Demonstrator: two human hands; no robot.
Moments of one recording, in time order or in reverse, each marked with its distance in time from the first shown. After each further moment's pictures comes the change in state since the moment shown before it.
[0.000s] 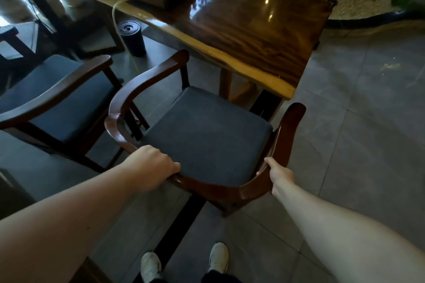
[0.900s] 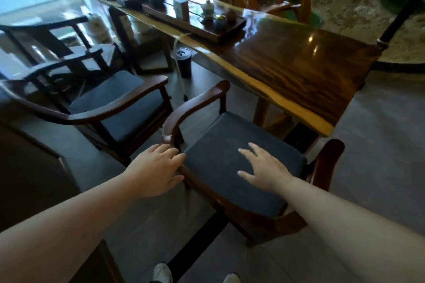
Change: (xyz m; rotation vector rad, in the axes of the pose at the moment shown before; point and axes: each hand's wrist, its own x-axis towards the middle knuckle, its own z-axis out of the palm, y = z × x) left_hand -0.092 -0.018 -0.009 -0.246 0.215 -0.410; right_hand -0.110 -0.065 0.085 -1.567 -0.531 -1.199
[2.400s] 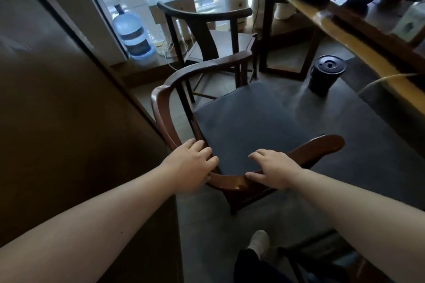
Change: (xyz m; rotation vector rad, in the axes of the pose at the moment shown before) left_hand -0.015 -0.499 0.049 0.081 -0.269 -0.326; right_hand 0.524 -0.404 0.029 -0.298 -0.287 -0.631
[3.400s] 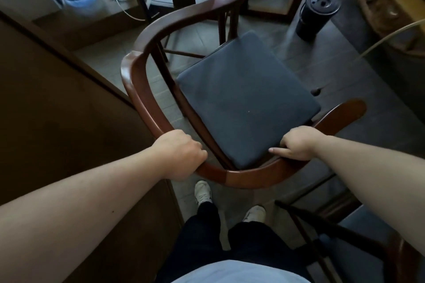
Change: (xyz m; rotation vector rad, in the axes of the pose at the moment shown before) left_hand 0.063 -0.098 0.082 -0.071 -0.240 0.349; right_hand 0.072 0.047 0.025 -0.207 -0.383 0.121
